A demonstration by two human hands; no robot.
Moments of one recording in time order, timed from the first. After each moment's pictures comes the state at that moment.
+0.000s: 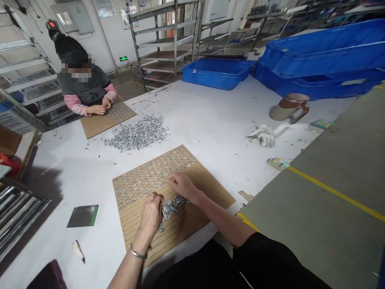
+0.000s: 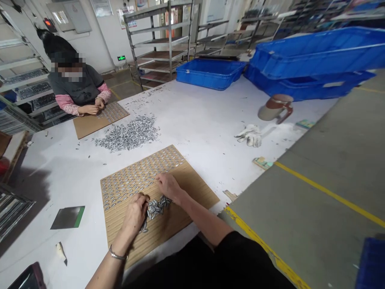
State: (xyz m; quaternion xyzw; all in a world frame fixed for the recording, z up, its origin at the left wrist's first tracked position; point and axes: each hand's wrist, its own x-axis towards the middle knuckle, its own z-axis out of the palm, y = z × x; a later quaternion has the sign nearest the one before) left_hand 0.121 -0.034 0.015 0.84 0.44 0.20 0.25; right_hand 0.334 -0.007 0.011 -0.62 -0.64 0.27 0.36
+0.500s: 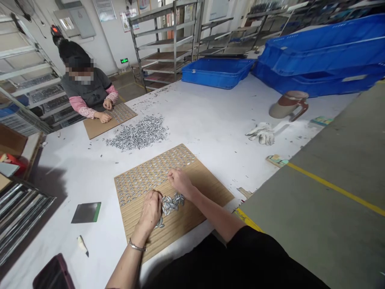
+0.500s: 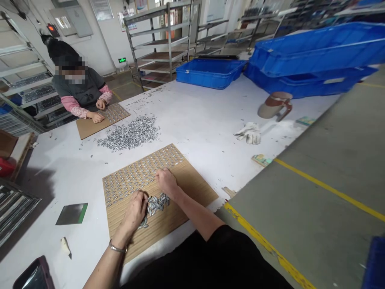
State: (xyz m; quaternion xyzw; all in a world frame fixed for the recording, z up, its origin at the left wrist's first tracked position) left_hand 0.117 -0.034 0.014 0.85 0.43 0.19 0.24; right_hand 0.320 0.000 0.006 -0.71 -0.64 0.17 0.26
